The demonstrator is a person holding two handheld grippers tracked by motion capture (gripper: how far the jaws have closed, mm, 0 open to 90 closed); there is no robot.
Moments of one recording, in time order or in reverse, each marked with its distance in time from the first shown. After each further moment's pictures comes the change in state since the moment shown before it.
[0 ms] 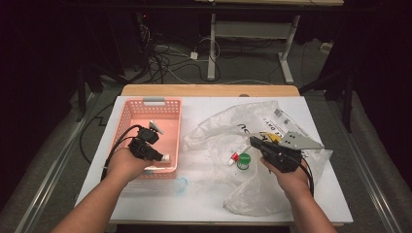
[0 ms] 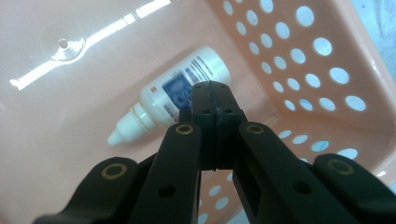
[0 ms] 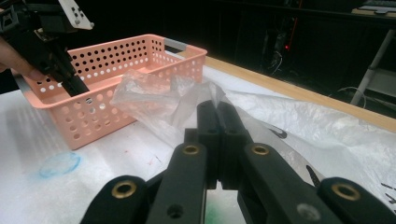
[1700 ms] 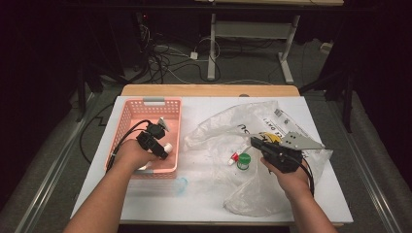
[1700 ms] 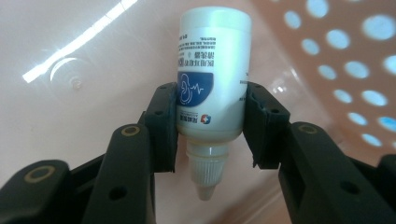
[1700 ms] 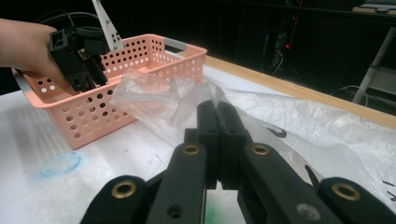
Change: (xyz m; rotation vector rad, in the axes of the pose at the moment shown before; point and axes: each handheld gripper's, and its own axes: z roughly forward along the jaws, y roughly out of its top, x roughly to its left) left arm 0.023 0.030 0.035 0.123 0.011 0.070; right arm -0.002 -0.002 -0.001 -0.002 0.002 0.013
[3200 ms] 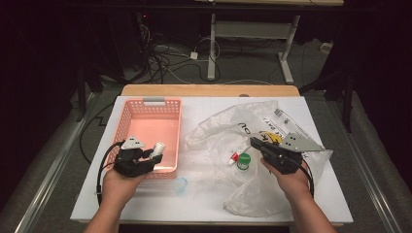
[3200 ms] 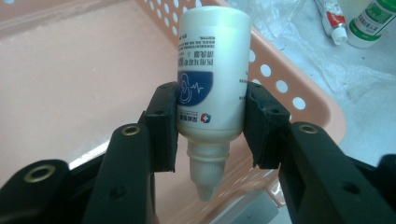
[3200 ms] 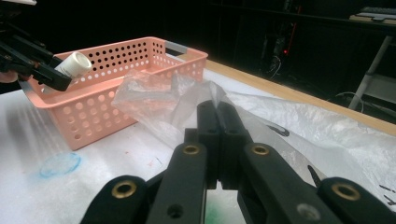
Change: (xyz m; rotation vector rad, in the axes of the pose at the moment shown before) left arm -0.041 -0.105 -0.031 -0.654 0.033 -0.034; right arm 0.005 0.001 -0.001 -0.013 -0.006 -0.024
